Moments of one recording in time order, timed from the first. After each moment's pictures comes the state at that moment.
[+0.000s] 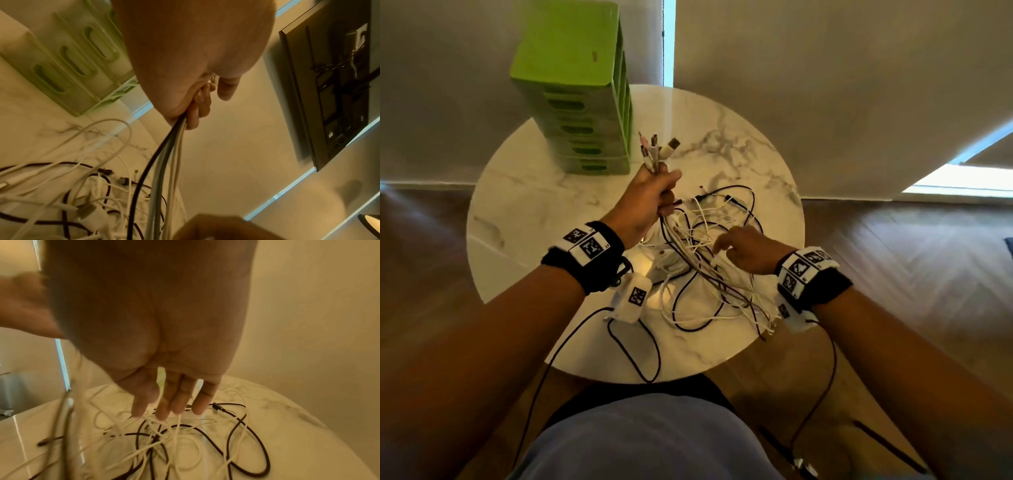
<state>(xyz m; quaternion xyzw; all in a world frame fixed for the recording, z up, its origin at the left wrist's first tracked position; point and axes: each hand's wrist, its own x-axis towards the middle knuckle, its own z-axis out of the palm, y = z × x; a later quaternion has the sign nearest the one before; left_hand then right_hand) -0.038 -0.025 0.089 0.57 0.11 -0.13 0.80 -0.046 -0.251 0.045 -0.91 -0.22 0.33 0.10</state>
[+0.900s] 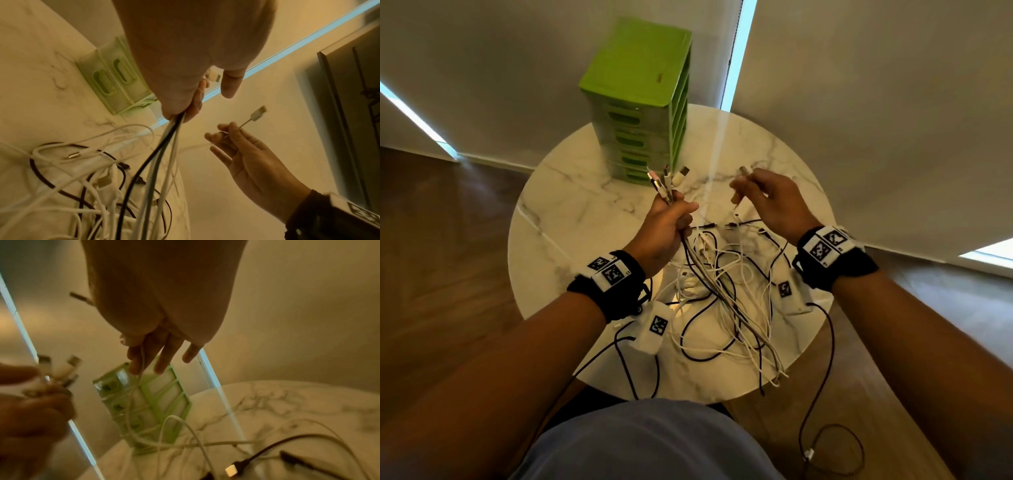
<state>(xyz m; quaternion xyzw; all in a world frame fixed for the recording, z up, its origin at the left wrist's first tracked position) -0.040 -0.026 0.072 0.47 0.21 -0.02 0.86 0.054 -0.213 0.088 -0.85 -0.24 0.05 0.46</state>
